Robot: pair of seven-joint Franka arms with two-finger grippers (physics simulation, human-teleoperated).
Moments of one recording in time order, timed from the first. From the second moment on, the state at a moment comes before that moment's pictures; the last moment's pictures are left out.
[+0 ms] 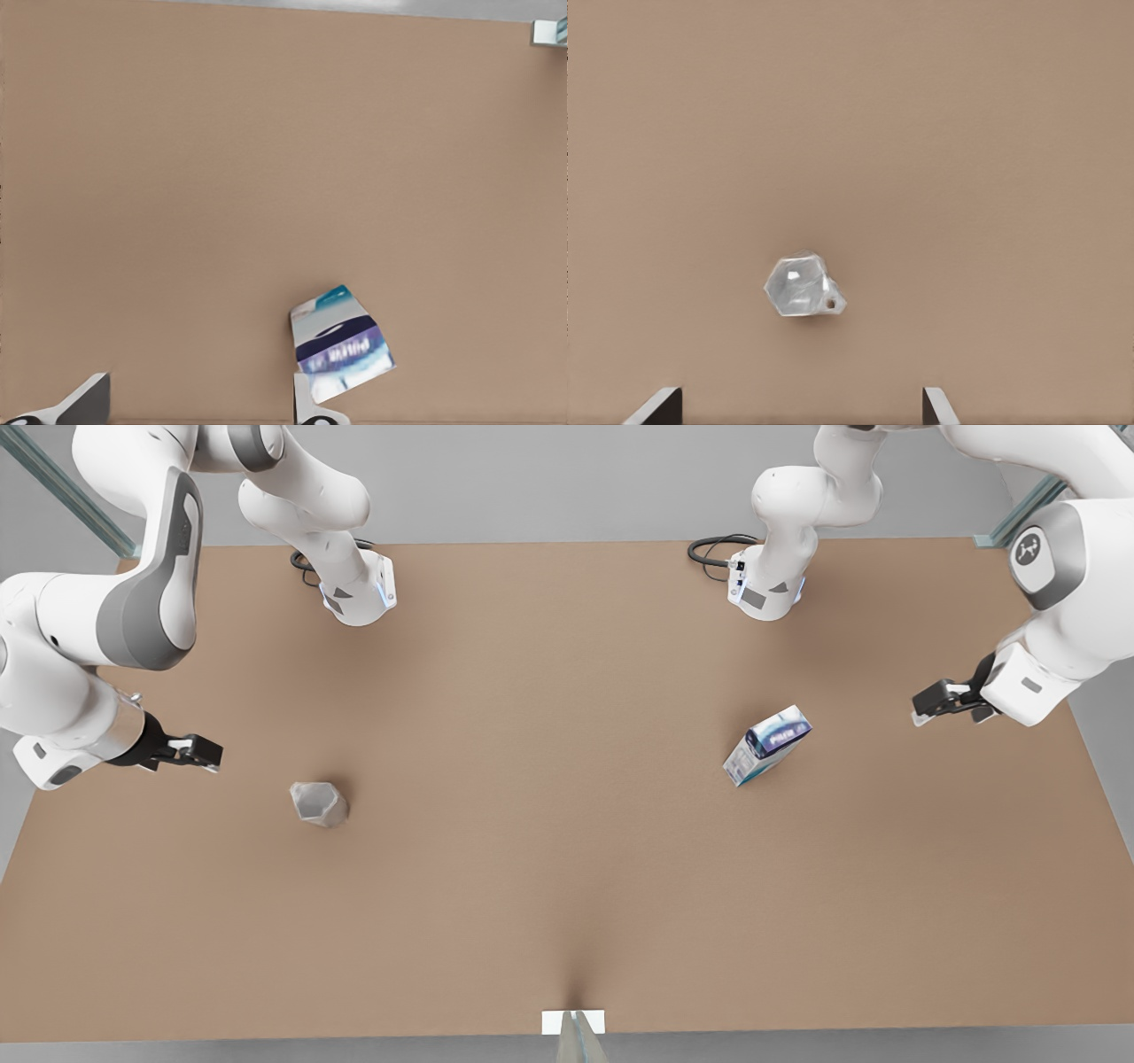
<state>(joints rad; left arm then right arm) -0.09 0.09 0.16 -1.47 -0.04 1.52 0.02 0.01 0.25 -0.04 -1.34 -0.02 1.52 -0.01</state>
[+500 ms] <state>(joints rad) -0.18 0.08 0.15 -1.64 -0.05 1.44 -0.10 0.14 0.39 -0.04 -1.75 0.01 1.90 0.02</state>
